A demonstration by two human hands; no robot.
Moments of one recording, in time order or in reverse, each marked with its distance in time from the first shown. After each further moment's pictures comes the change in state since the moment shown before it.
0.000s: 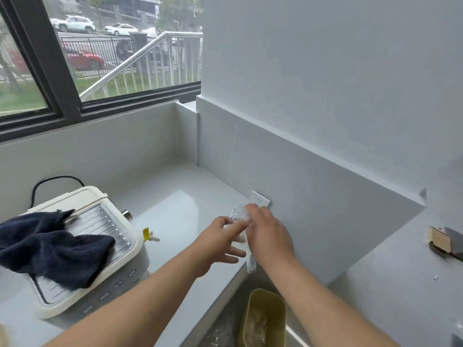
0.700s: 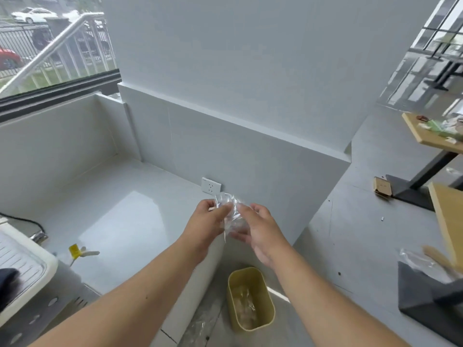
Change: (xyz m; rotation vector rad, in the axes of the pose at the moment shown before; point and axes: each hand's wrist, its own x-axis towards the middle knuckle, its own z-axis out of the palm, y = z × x) left_hand 0.048 0.011 0.111 -0.179 0.038 0.092; right_hand -0.038 0.104 -0.028 1.390 -0.011 0.698
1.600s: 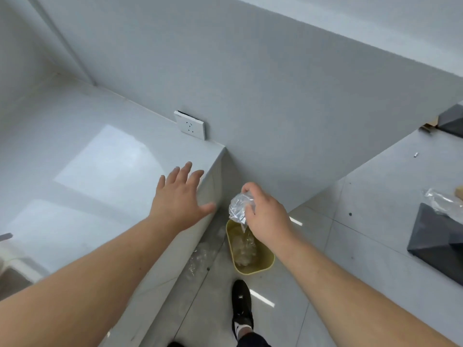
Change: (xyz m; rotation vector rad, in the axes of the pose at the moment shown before) left_hand 0.170 -0.145 -0.024 1.588 0.027 0.124; right_hand 0.128 0.111 -0.115 -1.195 -0.036 -0.163
